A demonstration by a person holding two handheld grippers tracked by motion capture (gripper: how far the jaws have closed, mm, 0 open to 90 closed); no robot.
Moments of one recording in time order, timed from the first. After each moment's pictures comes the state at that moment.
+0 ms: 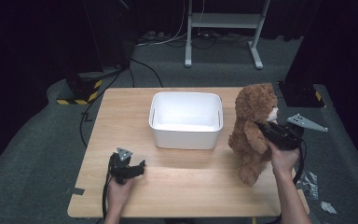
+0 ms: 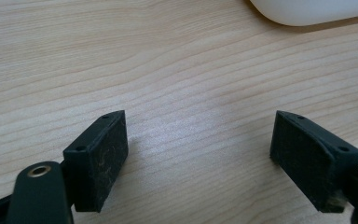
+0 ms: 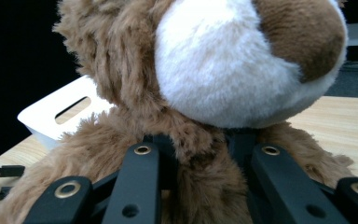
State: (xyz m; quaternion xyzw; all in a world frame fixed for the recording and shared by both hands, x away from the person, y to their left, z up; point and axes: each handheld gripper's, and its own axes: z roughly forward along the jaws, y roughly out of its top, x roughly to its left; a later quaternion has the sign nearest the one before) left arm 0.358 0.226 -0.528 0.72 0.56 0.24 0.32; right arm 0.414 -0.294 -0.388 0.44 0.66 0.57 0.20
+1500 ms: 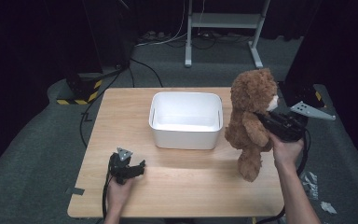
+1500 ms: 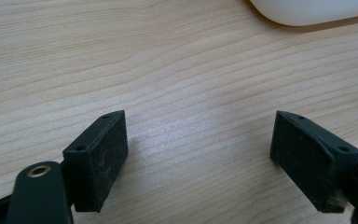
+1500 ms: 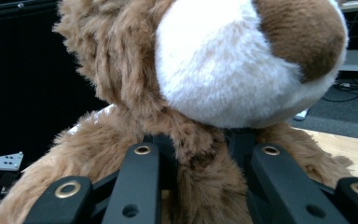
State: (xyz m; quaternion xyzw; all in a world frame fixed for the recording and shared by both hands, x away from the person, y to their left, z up) left arm 0.358 0.226 -0.528 0.72 0.56 0.24 0.32; right arm 0.410 -0.277 -0.335 0.39 0.67 0.60 0.19
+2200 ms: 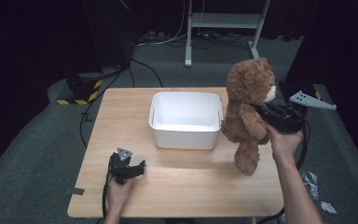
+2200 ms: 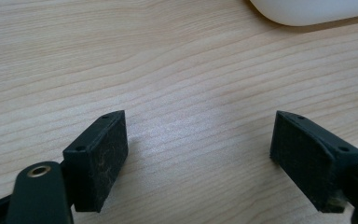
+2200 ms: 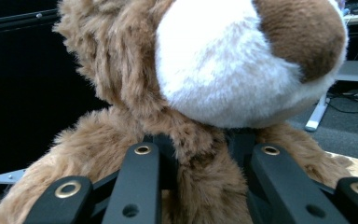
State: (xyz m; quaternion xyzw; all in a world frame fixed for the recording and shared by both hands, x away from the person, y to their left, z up) left arm 0.358 0.226 -0.528 0.72 0.56 0.24 0.32; right arm 0.417 -0.263 -0.307 0.37 0.67 0.61 0.18
